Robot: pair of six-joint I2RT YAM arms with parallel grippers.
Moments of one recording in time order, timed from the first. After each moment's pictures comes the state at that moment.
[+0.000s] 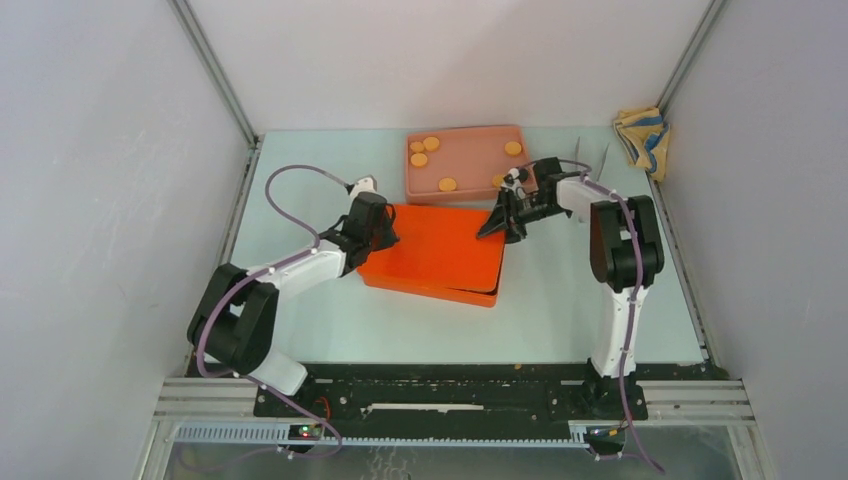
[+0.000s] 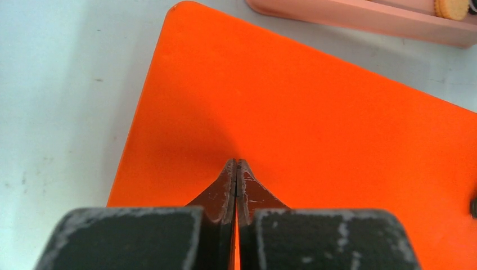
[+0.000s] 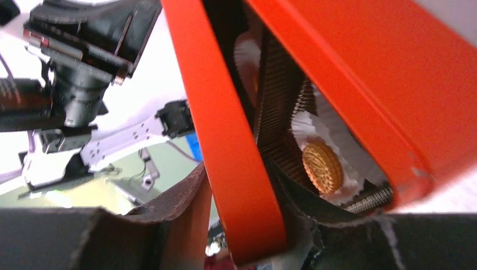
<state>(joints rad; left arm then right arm) -0.49 1.52 0.87 -0.05 -0.22 -0.64 0.16 2.13 1.47 -0.68 -1.16 0.34</state>
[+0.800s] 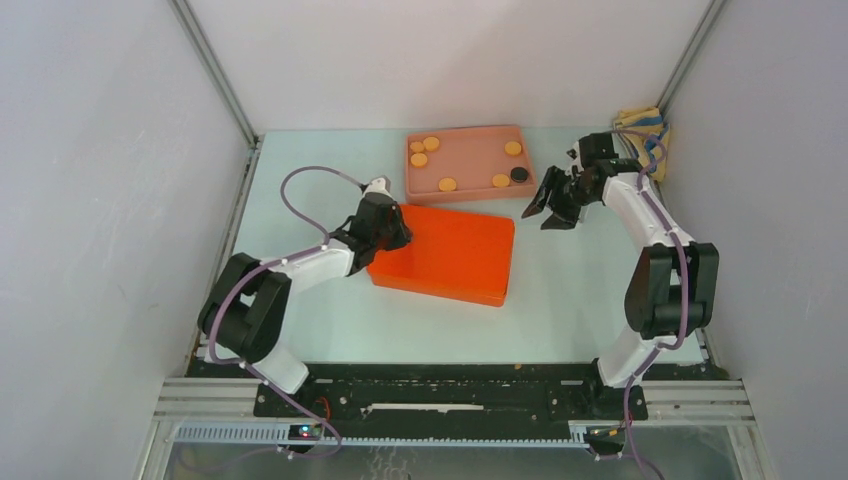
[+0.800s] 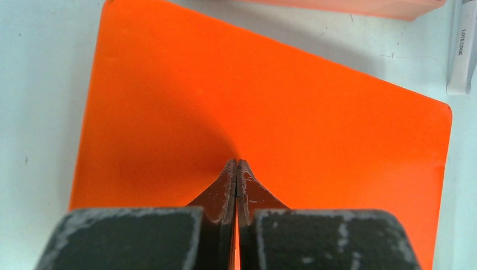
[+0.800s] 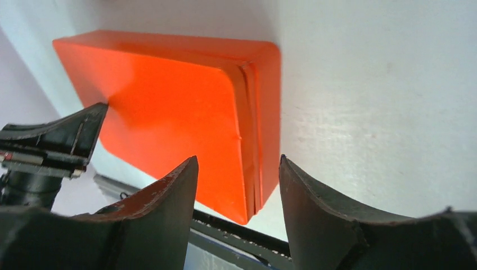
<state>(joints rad) -0.51 1.60 0.87 0.08 -0.07 -0.66 0.06 1.72 1.42 -0.82 -0.46 0.49</state>
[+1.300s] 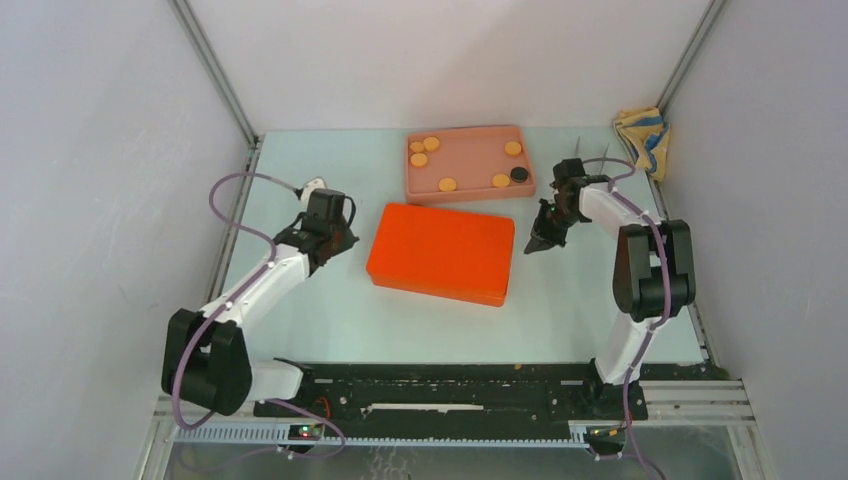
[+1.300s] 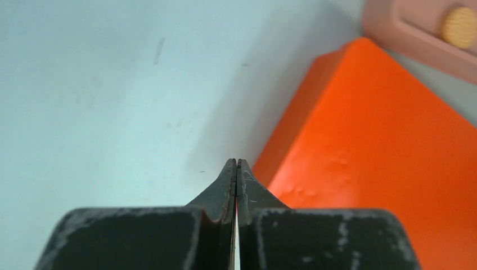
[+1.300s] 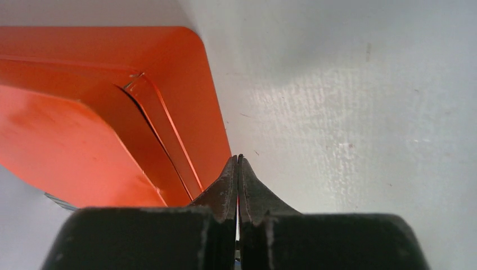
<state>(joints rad) -0.34 1.29 0.88 -0.38 -0.24 -0.66 0.10 1.82 1.30 -0.79 -0.30 0.51</state>
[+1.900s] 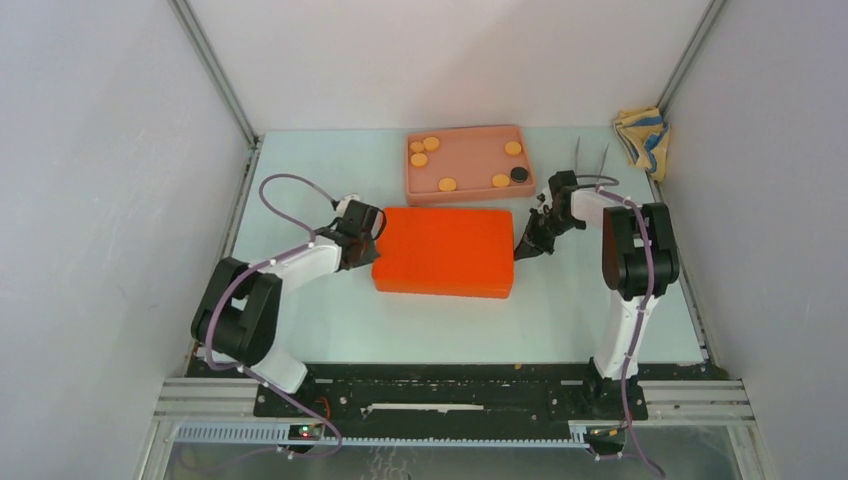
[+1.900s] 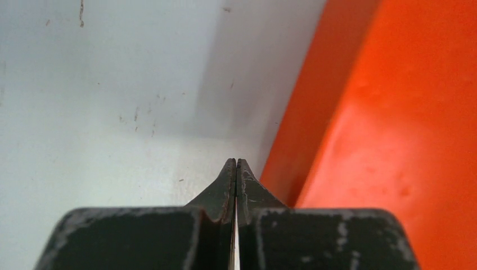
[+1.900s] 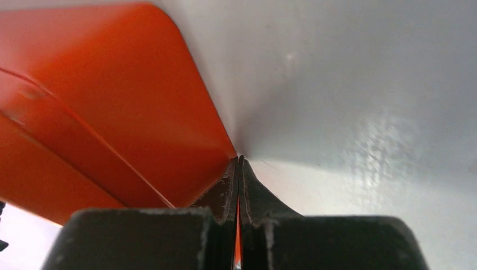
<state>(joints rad) -0.41 1.57 0.86 -0.29 -0.28 -0.63 0.10 1.99 1.29 -0.67 -0.53 0.50</state>
